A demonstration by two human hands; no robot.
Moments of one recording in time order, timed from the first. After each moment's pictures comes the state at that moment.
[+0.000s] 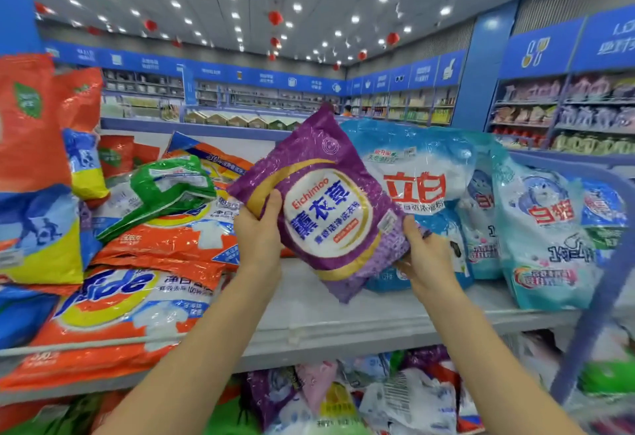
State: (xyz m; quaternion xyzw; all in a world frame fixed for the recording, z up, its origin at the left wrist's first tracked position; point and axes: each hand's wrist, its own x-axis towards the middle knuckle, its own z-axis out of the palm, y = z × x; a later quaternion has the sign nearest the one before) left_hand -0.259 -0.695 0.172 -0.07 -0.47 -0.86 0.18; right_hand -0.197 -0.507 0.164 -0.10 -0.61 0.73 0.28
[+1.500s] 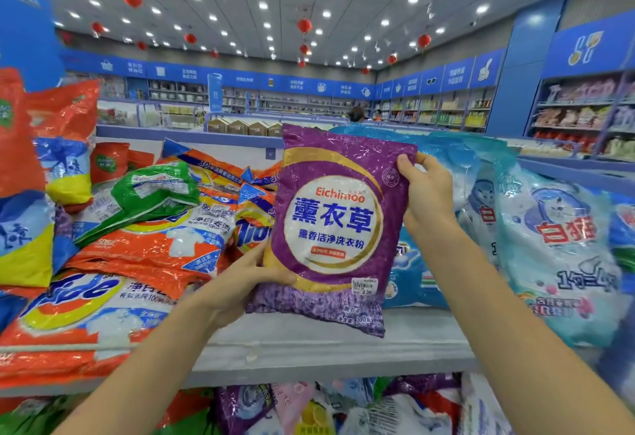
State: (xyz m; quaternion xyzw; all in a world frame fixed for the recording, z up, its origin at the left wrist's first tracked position) left_hand -0.234 -0.698 0.157 -0.20 -0.62 -0.74 -0.16; right_hand -0.228 -0.478 0.257 0.03 -0.55 0.77 0.31
